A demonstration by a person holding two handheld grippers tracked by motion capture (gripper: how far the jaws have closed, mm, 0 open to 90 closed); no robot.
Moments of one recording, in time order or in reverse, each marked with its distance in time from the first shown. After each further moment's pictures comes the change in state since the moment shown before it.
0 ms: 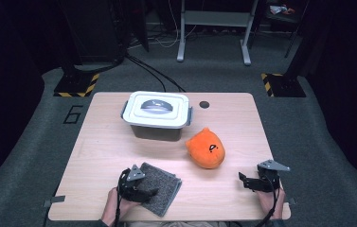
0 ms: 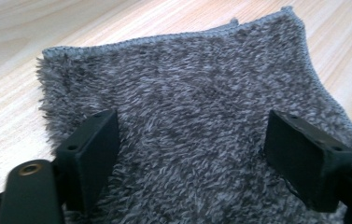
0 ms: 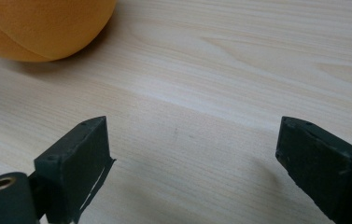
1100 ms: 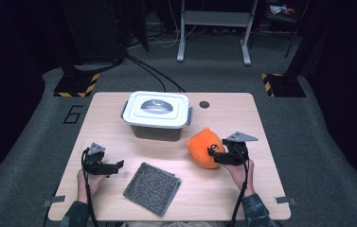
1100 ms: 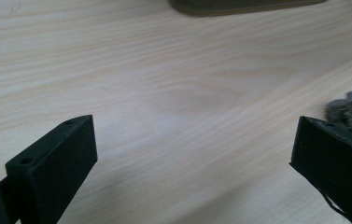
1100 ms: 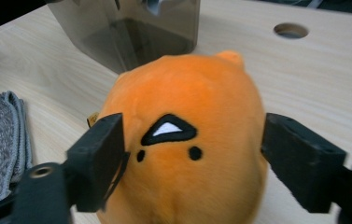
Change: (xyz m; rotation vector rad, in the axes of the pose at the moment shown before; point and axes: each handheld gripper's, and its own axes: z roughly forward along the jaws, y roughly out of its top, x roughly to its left) left arm 0.128 -0.014 -0.040 -0.123 0.224 -0.246; right arm 0.076 0.105 0.036 -0.102 0.197 -0.113
